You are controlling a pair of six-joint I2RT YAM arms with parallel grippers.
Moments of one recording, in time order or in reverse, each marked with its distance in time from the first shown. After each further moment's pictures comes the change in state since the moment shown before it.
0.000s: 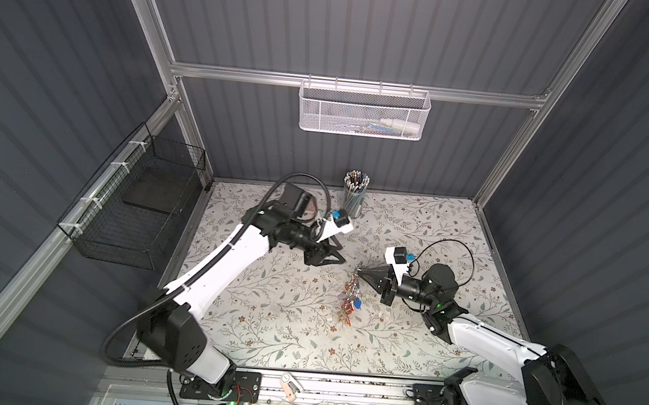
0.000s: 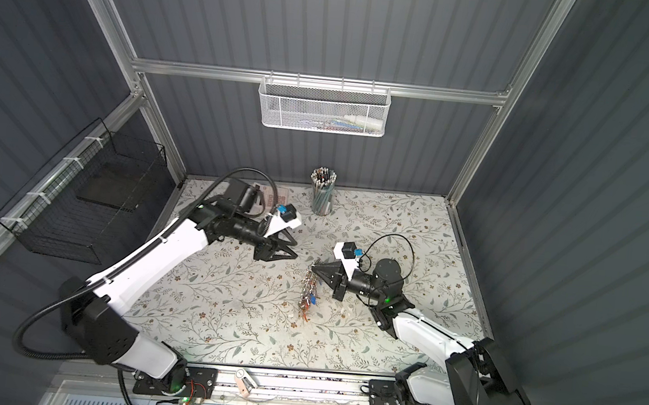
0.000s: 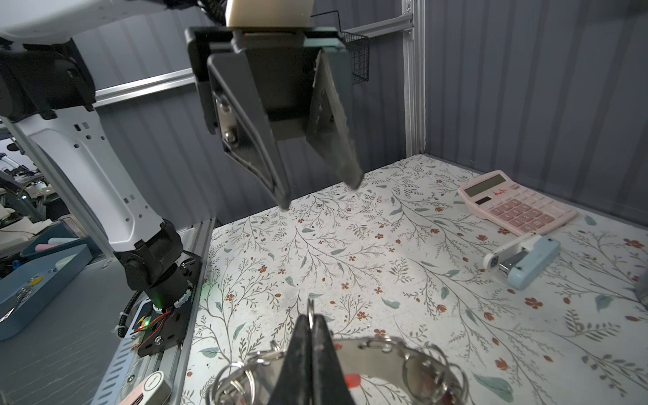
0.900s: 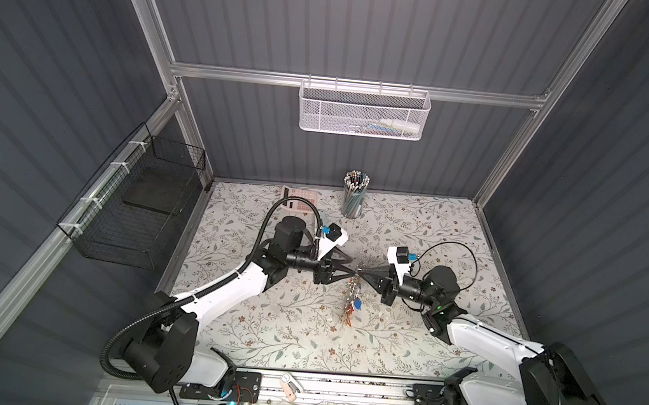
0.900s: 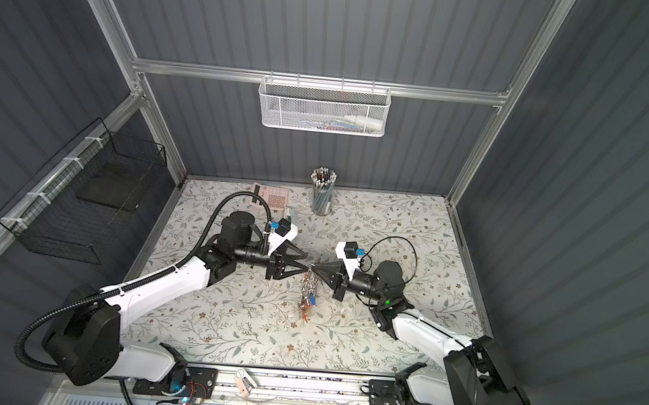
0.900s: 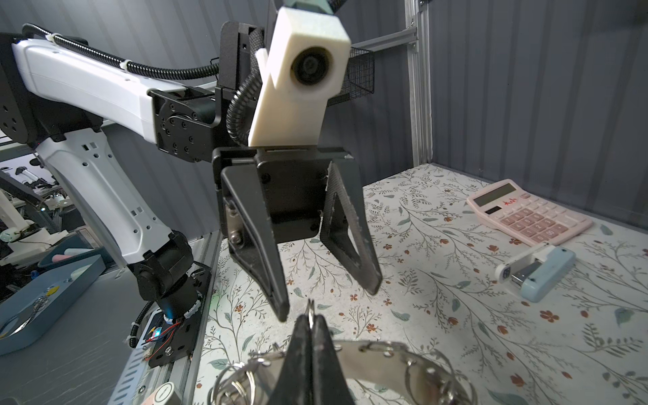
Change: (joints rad) left arm -0.071 -0.053 -0.484 0.879 0.172 -0.444; right arm 0.000 0.012 -0.011 0.083 -0.016 0.062
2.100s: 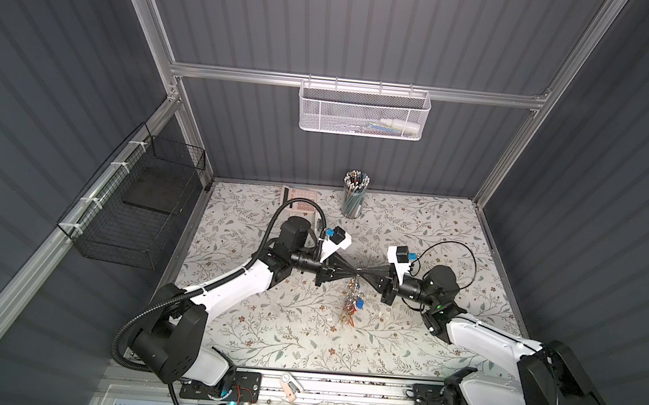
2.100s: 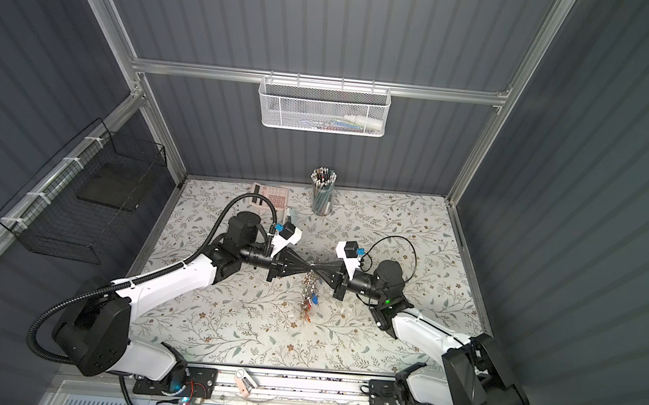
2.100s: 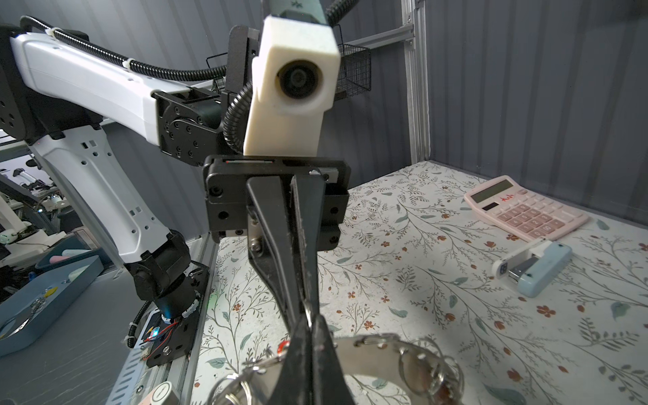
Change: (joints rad) left arm -0.016 0.058 0.029 -0.020 0.094 0.021; right arm -0.004 0.014 0.000 0.006 -0.005 0.003
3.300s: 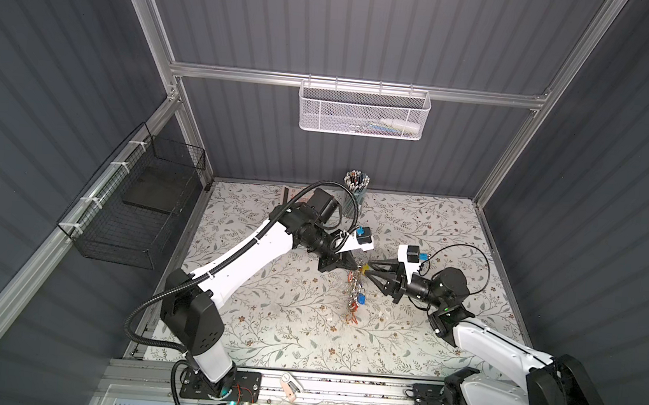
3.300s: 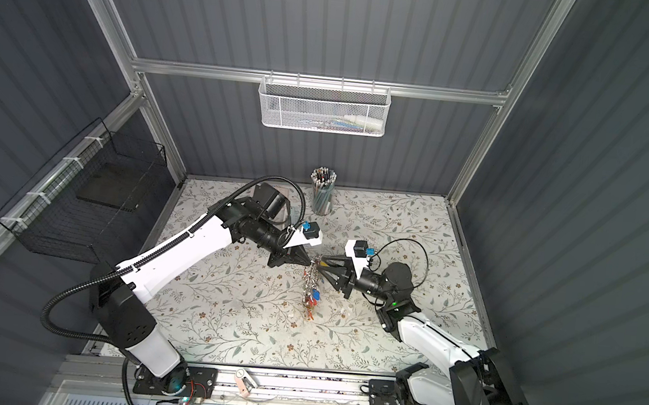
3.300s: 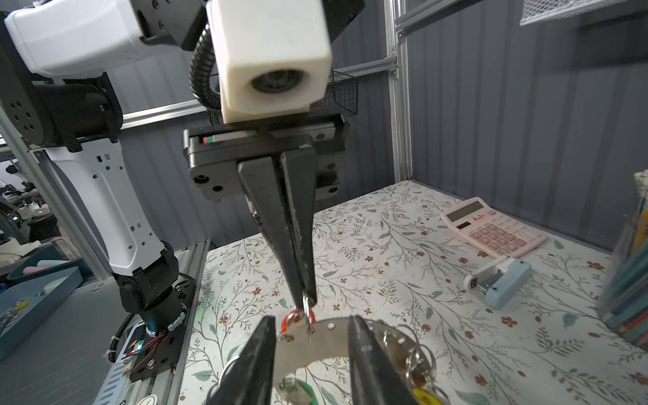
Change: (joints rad) left arm -0.074 0.219 0.716 -1.117 -0.363 0.684; right arm -0.055 -0.074 -0.019 -0.002 0.001 -0.005
